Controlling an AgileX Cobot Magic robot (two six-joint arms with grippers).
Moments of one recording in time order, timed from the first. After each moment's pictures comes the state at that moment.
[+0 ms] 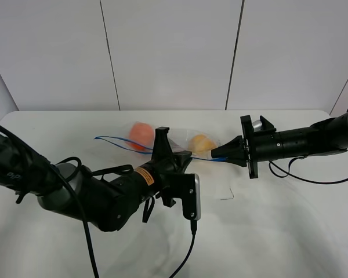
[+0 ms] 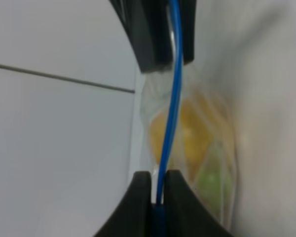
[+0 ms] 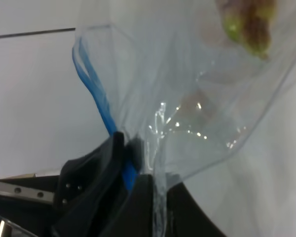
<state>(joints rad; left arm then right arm) -0.85 1.98 -0.76 -0.25 -1.00 1.41 -0.04 2.11 -1.04 1.49 1.20 -0.94</state>
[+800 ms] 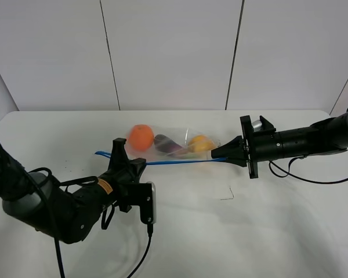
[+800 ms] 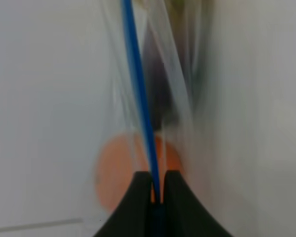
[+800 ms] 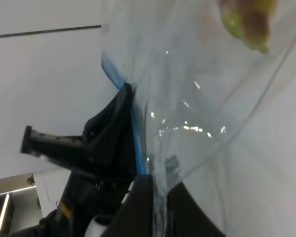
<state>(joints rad) -0.70 1.98 -0.53 -0.31 -1.16 1.51 -0.04 2.11 -1.04 1.48 1.20 -0.94</state>
